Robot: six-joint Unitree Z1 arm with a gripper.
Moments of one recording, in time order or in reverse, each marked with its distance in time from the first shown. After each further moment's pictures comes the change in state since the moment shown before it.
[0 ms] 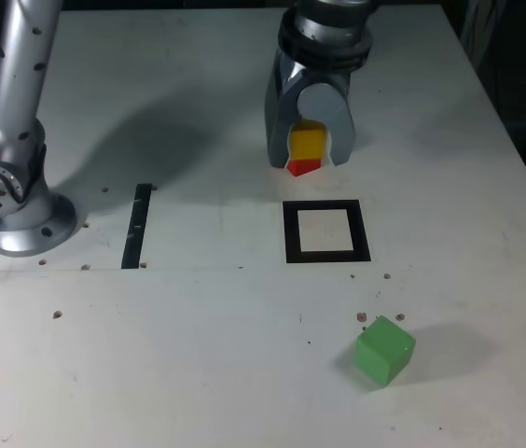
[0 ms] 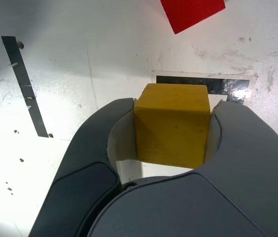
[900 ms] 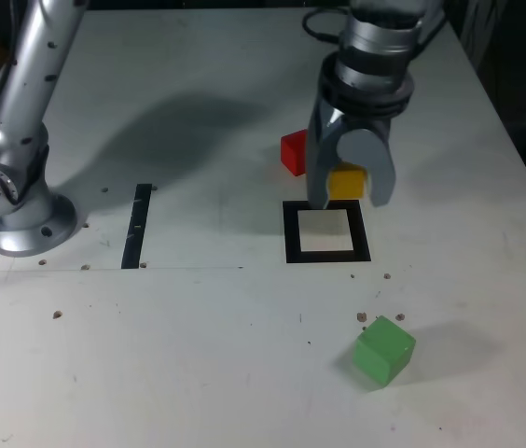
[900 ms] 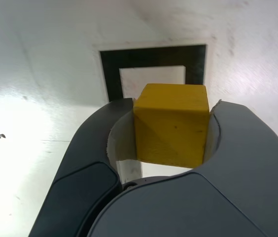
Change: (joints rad) arm -0.095 0.106 -0.070 -0.088 -0.019 -0.015
